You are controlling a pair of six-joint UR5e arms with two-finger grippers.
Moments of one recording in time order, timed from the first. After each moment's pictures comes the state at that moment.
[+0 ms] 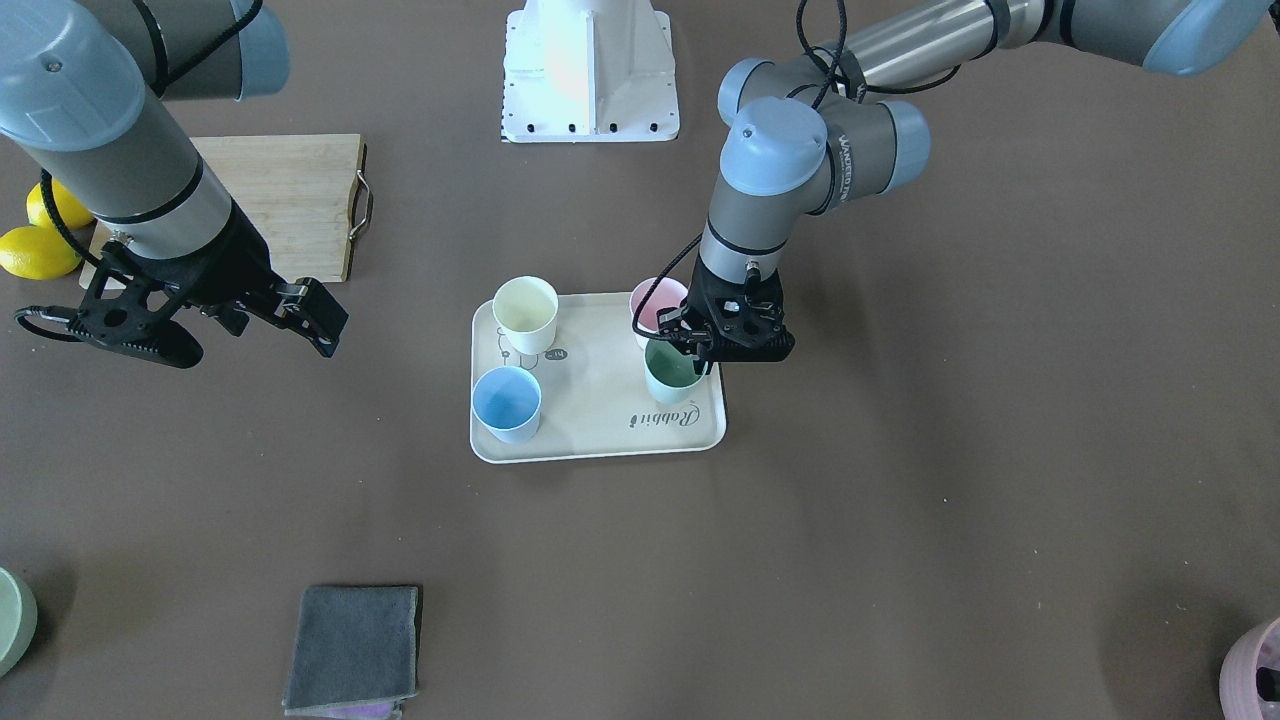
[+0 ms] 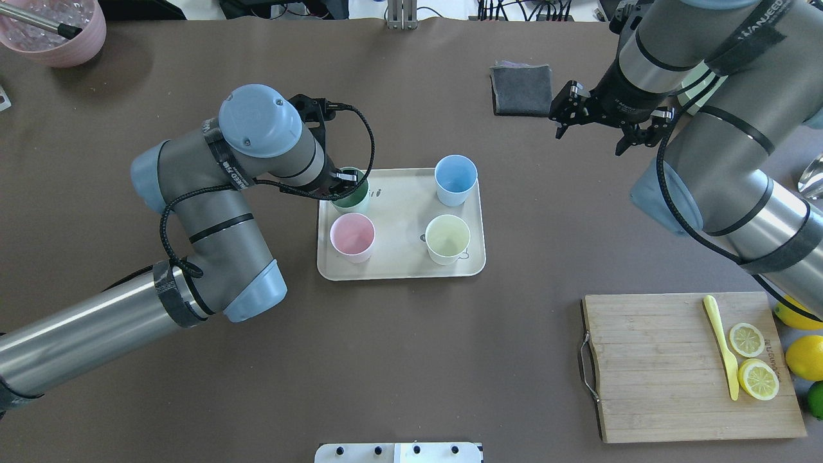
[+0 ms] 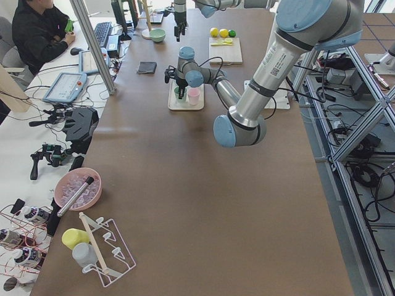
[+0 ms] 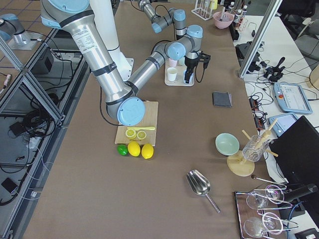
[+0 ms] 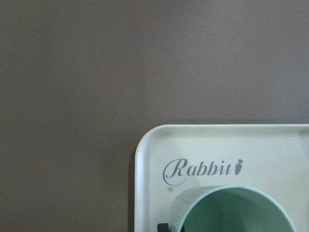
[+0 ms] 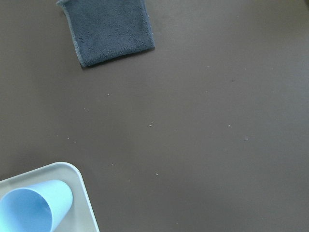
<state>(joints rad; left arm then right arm) -0.63 -2.27 -1.53 -1.79 -1.86 -1.18 0.93 -1.05 1.84 -1.76 2.14 1.14</state>
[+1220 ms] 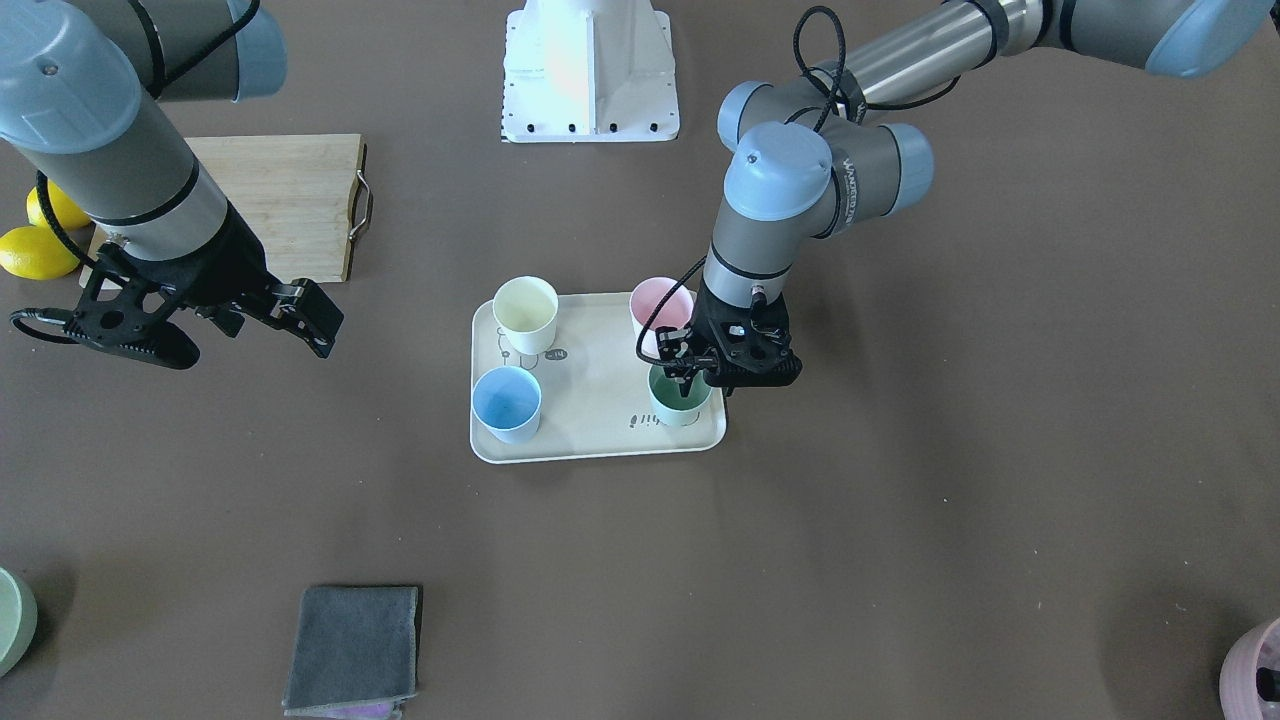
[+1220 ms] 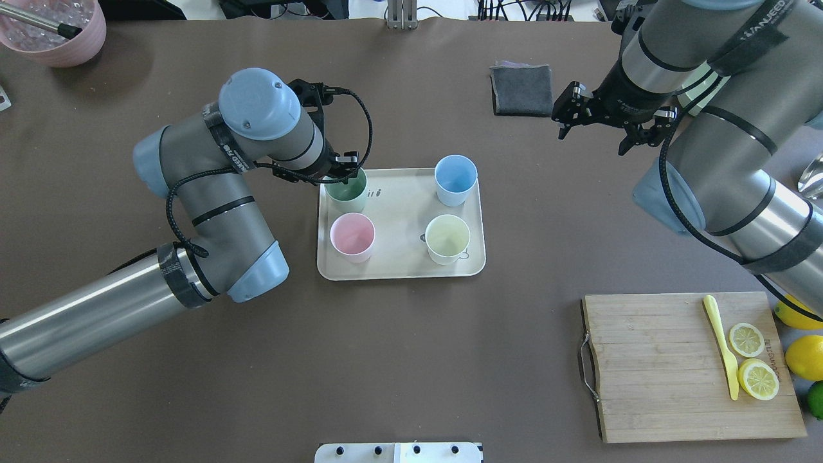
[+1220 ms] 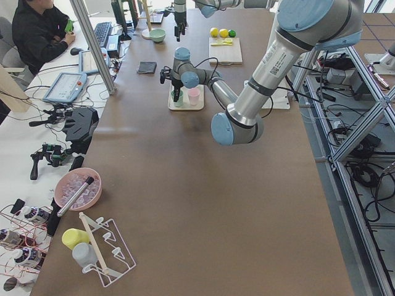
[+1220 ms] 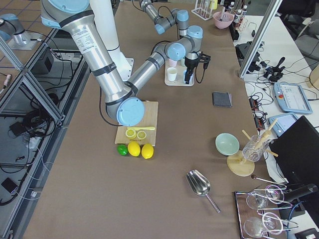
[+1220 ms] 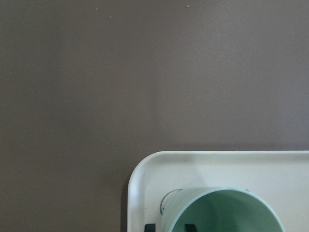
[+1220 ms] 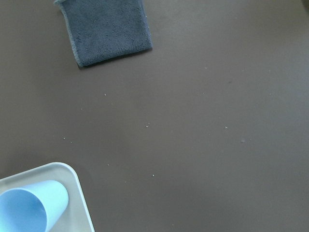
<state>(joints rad) -0.68 -2.29 -1.50 -1.81 -1.89 -1.18 0.94 -1.06 1.84 -1.77 2.14 1.11</state>
